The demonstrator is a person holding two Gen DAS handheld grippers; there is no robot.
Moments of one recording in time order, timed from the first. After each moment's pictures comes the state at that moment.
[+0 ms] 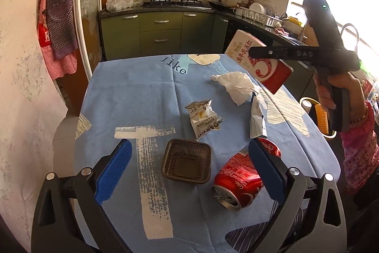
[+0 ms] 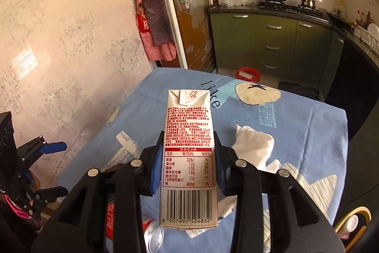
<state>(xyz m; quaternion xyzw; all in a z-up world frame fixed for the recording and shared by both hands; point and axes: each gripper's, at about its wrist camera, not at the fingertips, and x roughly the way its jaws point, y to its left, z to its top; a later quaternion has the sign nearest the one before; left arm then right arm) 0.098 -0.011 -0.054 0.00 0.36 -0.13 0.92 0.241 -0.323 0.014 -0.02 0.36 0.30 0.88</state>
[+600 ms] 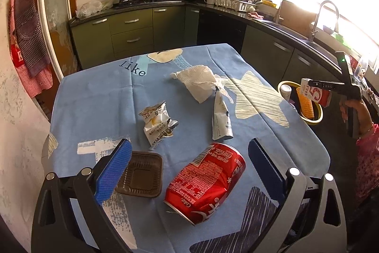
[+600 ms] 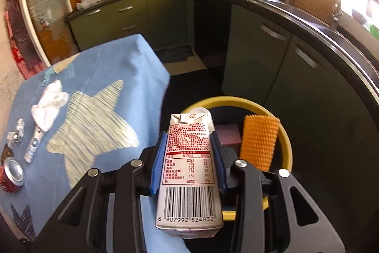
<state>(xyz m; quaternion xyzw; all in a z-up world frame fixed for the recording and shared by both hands) 0.109 -0.085 -0.052 0.05 0.37 -0.20 0.91 0.159 -0.624 -0.068 0.06 0.43 -0.09 0.90</state>
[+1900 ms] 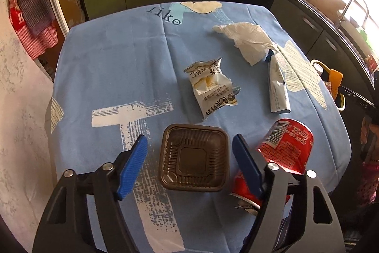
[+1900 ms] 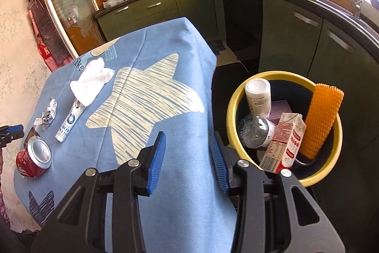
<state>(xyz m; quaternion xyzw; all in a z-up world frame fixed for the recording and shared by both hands) 0.179 -0.021 -0.111 0.04 0.50 -0.16 0.85 0.130 -0.549 -0.092 0.10 0.42 0.02 0.90</state>
